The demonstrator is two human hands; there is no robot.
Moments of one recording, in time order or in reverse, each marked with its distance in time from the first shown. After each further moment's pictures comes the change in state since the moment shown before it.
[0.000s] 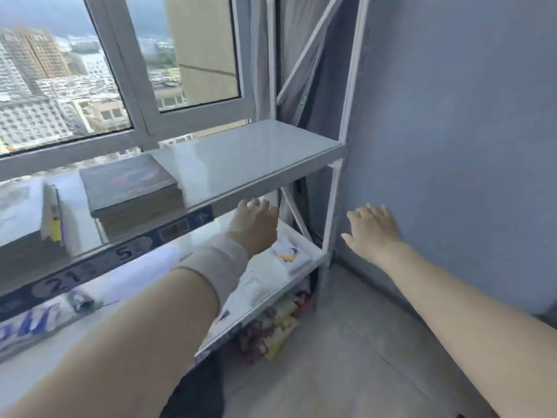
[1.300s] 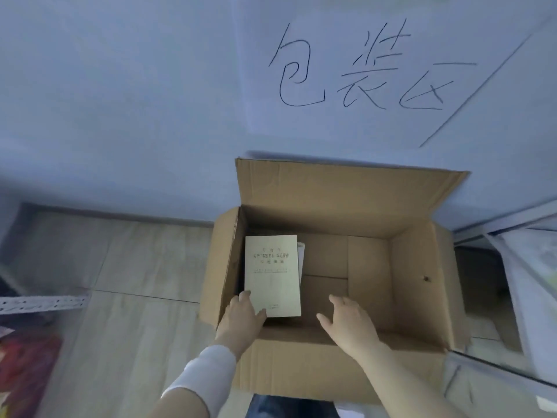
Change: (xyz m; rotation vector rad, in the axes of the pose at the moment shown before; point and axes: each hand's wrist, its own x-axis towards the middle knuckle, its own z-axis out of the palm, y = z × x) left_hand 0.208 0.911 0.206 -0.575 -0.984 0.144; right_hand -0.237 0.686 0.526 0.703 -0.753 0.856
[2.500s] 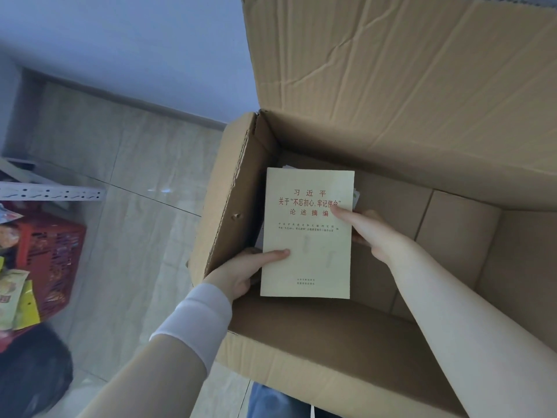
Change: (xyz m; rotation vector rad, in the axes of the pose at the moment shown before) left_hand 0.143 -0.032 0.051 -1.075 -0.372 -0.540; right_hand 0.231 -0.010 0.030 0.975 -0.431 0.161
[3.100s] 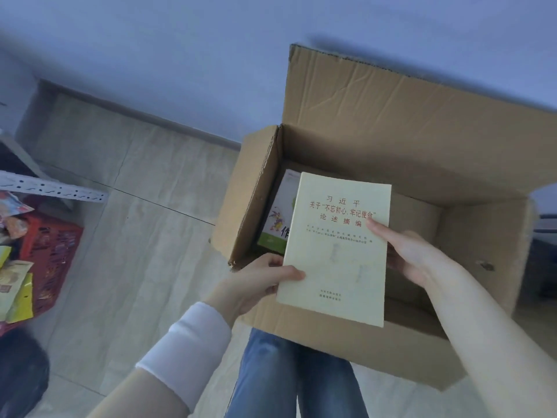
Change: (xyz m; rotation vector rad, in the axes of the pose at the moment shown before) left_hand -0.136 -0.049 -0.003 0.148 -0.263 0.176; right_hand -0.178 0.005 -0.009 0.064 0.113 -0.028
